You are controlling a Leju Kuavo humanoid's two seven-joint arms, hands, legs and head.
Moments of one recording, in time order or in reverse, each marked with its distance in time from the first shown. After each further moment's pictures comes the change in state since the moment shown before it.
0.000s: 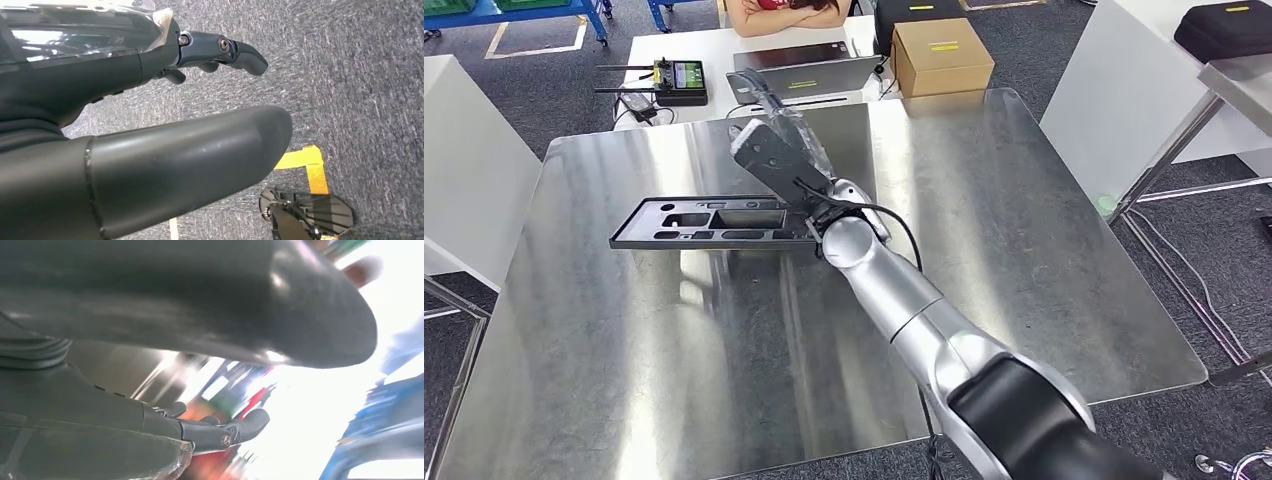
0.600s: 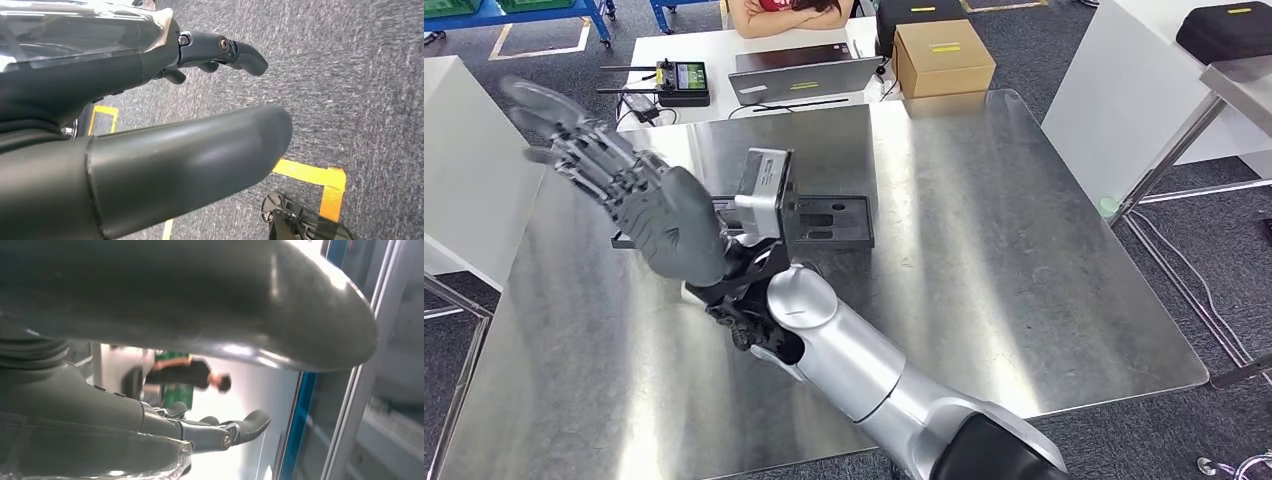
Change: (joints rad) left arm -0.003 -0.010 0.145 0.000 0.154 0.124 0.073; right arm 0.116 0.073 0.315 -0.418 -0.740 0.346 -0.092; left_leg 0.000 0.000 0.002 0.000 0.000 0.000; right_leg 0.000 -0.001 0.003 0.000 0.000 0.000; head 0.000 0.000
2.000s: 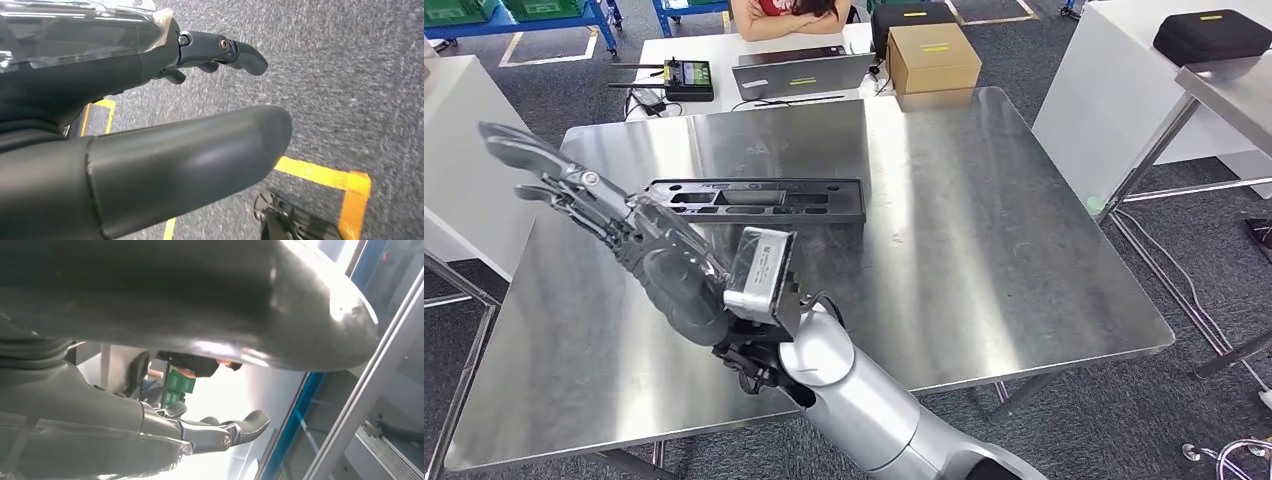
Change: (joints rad) left arm -0.008 -0.009 0.043 0.000 -0.026 0.004 -0.014; right arm 0.160 -0.002 -0.033 -0.217 0.265 -0.033 0.092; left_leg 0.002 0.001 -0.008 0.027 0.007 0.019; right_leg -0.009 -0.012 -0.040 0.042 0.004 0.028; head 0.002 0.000
